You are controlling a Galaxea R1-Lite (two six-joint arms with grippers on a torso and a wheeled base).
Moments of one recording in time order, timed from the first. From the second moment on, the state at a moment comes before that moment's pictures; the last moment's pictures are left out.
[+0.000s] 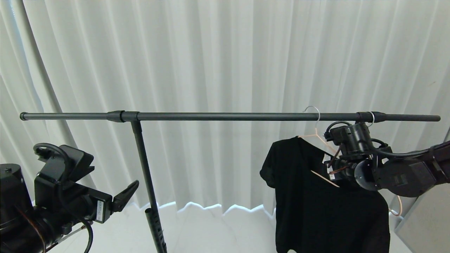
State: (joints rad) left arm -0.15 1.30 -0.25 -0.75 0.04 0.31; right arm 0.45 1.86 -0.93 -0.25 -0.58 0.10
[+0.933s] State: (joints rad) left arm -0.14 1.29 -0.24 -0.75 0.05 0.33; right arm 0.53 1.69 -0.94 -0.09 -0.58 0.15
